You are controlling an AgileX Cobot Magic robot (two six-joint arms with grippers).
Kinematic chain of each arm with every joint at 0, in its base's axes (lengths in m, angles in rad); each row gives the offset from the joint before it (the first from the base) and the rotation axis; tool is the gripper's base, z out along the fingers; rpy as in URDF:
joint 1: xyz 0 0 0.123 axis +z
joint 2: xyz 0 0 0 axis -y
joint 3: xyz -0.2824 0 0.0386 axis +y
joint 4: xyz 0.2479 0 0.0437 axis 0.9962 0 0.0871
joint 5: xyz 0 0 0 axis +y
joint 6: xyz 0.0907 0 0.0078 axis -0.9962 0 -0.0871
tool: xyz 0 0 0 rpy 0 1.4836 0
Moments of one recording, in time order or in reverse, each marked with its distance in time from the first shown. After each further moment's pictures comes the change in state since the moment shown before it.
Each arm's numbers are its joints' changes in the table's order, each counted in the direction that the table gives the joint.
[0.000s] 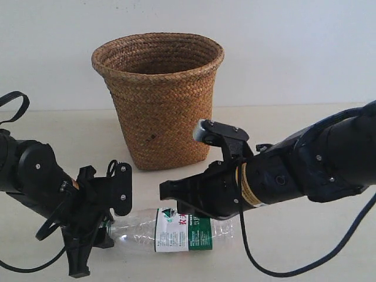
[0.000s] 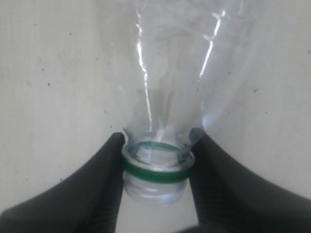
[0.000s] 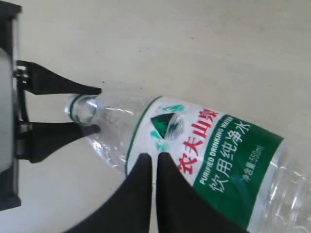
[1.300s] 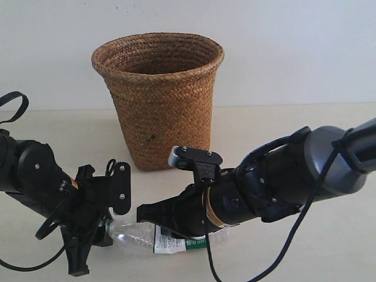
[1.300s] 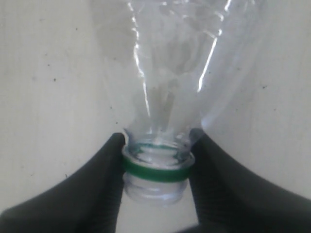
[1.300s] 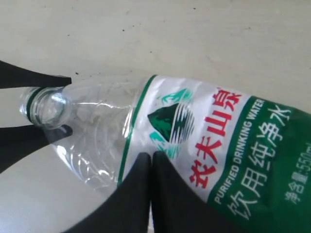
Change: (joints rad) left arm 0.002 0.000 0.000 0.000 -0.012 0.000; right arm 0.097 -0.206 -0.078 0.071 0.100 -0.002
